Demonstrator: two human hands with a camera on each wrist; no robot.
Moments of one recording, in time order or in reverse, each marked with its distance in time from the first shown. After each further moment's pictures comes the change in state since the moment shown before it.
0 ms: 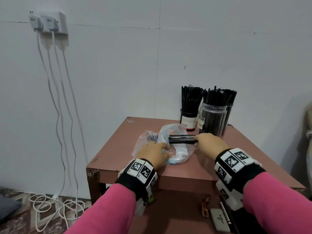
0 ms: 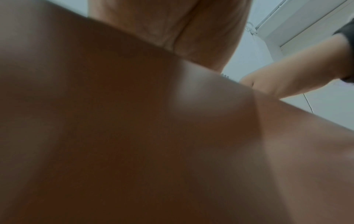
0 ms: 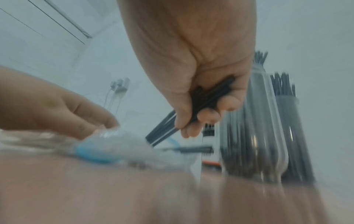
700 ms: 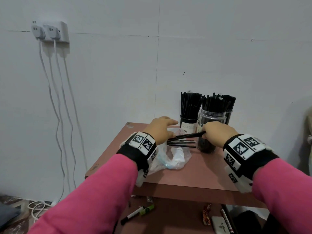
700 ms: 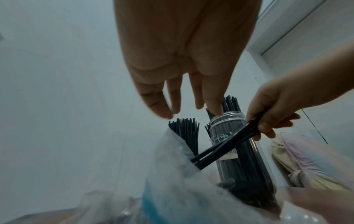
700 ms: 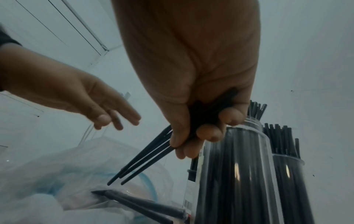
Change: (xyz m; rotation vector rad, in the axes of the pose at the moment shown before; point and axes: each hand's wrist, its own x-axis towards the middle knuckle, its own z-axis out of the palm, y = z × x) left_hand 0.025 0.043 -0.086 -0.059 0.086 0.295; right_hand 0.010 0.012 -0.061 -0.088 0.030 0.031
